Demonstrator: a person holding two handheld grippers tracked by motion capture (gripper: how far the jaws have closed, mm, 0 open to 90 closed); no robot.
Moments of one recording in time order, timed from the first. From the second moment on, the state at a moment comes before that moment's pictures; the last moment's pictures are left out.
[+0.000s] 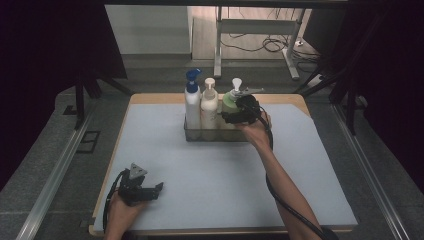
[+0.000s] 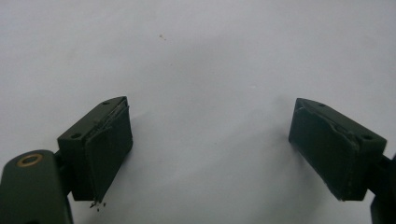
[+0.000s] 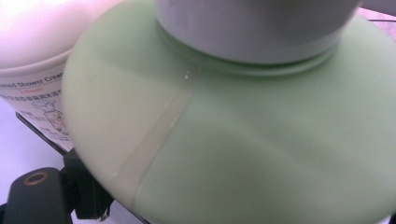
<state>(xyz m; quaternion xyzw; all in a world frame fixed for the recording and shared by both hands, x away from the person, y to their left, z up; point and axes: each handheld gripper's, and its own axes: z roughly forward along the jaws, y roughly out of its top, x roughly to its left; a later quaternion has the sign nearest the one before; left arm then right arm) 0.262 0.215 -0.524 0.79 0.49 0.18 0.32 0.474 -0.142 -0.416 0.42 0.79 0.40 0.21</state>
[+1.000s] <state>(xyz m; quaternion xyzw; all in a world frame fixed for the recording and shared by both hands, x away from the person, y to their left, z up) 0.262 0.215 -0.524 0.79 0.49 0.18 0.32 0.437 -0.174 -0.408 0.41 0.80 0.39 0.20</state>
